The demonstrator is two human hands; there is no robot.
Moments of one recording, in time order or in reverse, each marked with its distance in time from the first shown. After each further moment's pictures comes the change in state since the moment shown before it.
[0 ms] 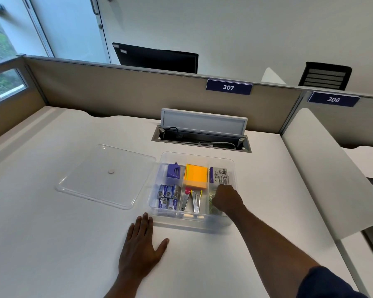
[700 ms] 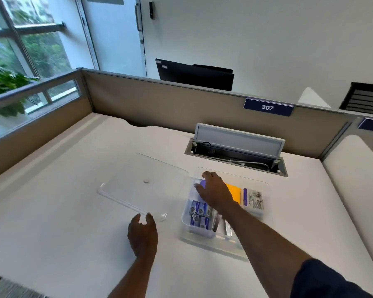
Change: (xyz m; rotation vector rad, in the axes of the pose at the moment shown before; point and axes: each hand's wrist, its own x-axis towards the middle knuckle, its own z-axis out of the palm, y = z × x) left_hand 0.052 -0.035 -0.080 -0.854 0.457 -0.954; right_hand 0.029 -0.146 -0.003 0.140 0.093 -0.423
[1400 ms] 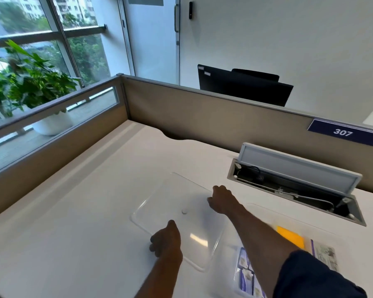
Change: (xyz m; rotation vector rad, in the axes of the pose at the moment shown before) left_hand 0.139 0.065 0.015 -0.002 -0.083 -0.602; right_hand 0.165 -0.079 0.089 -0.190 -0.376 0.102
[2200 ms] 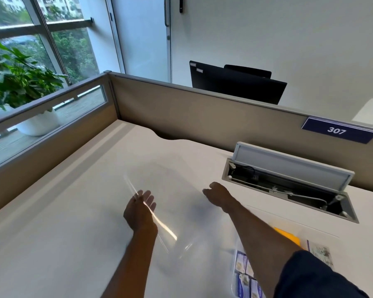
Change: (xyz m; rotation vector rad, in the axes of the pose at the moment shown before) left_hand 0.039 0.067 -0.020 -0.947 -0.181 0.253; right_hand 0.028 0.002 -0.013 0.393 -0.037 0.159
